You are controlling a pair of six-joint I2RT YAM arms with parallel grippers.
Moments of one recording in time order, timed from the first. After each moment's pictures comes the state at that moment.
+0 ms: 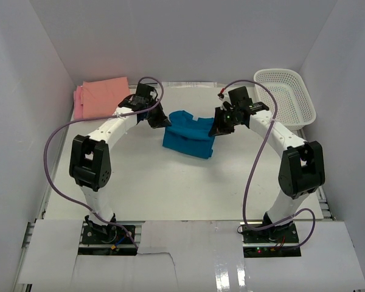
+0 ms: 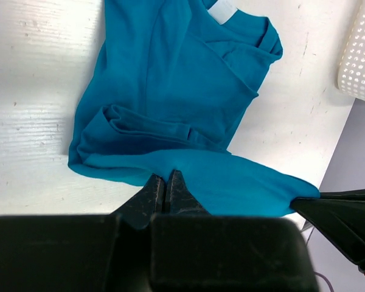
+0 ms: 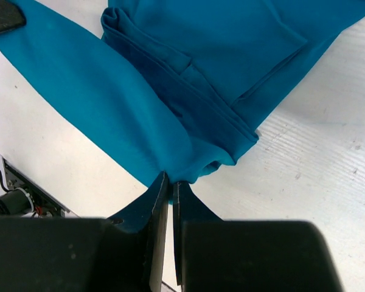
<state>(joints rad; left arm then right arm) -0.35 1.84 1.51 -0.53 0.25 -0.72 0.38 1.71 1.39 -0.63 -0.42 0.32</state>
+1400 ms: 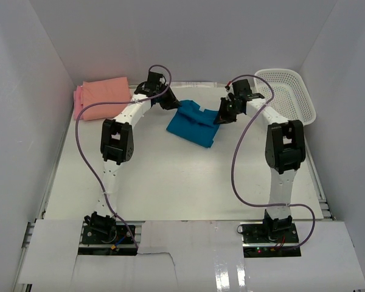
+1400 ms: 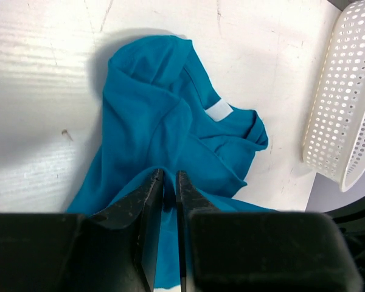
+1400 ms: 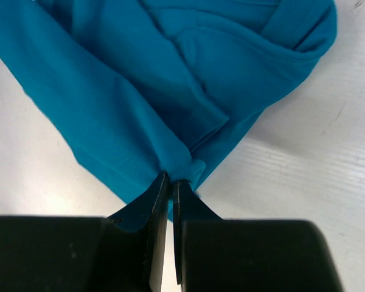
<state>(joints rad) -0.32 2.47 2.23 -0.51 0.34 -0.75 0.26 2.08 1.68 -0.57 -0.40 0.33</state>
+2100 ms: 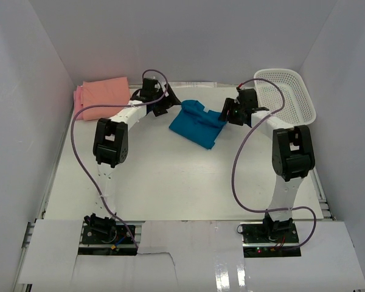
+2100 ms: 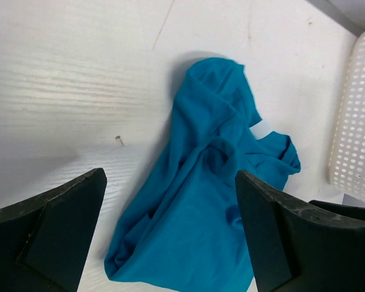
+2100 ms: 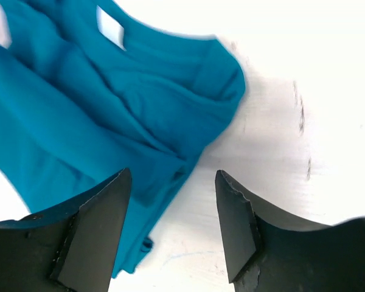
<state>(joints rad) -0.30 2.36 1.92 -0.25 0.25 -0.73 0.22 1.98 1.38 -0.19 -0.17 0.38</state>
